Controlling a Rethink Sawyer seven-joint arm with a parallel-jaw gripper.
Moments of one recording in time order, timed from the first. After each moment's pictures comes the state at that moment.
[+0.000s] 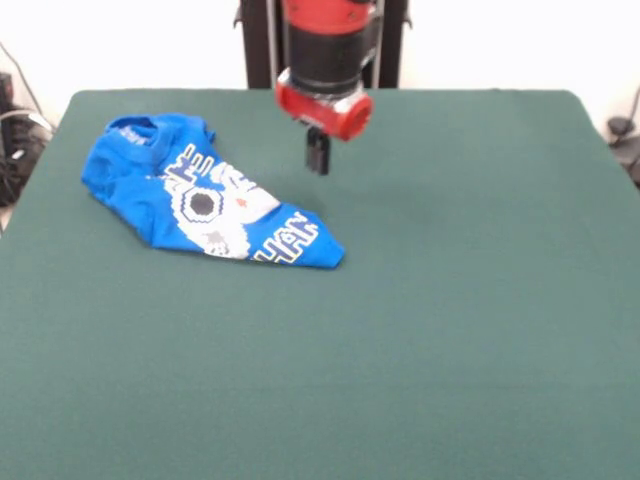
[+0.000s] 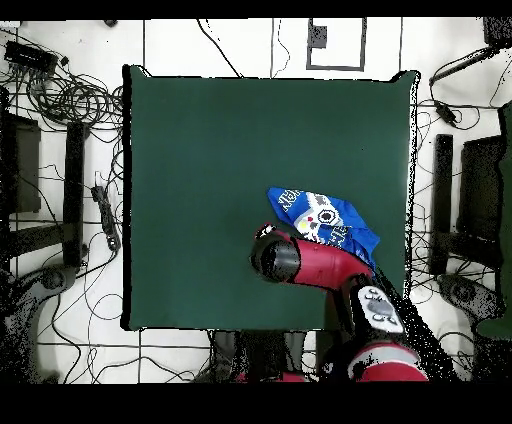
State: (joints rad) arm -0.26 -0.53 -0.03 1.86 -0.14 0.24 2.32
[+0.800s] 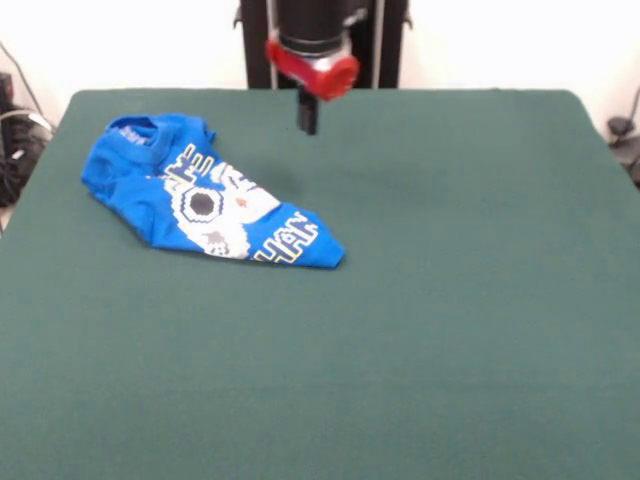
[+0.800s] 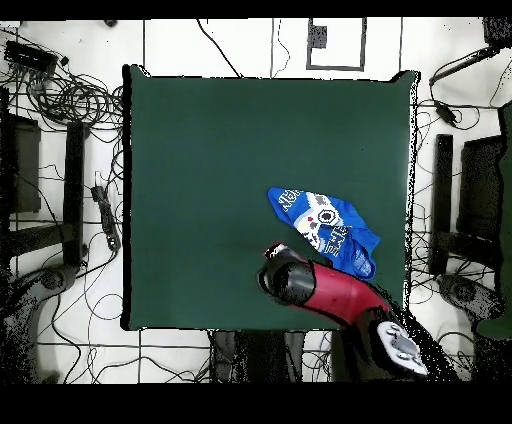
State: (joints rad) arm -0.34 -0.60 -0.06 1.99 -0.07 0.24 2.35
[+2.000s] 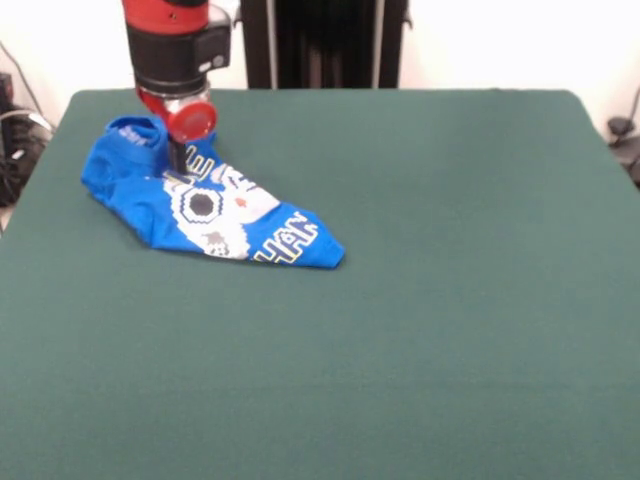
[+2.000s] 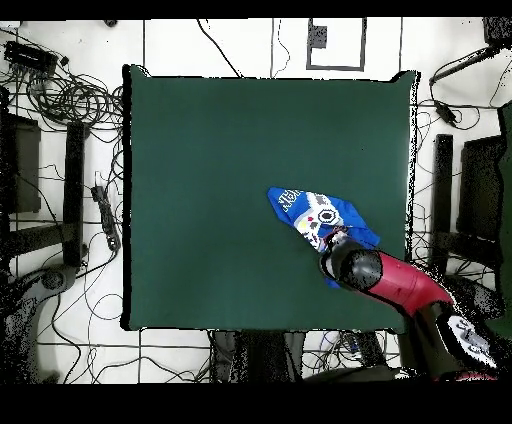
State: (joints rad) arm -0.54 -0.48 -0.06 1.76 -0.21 0.25 2.35
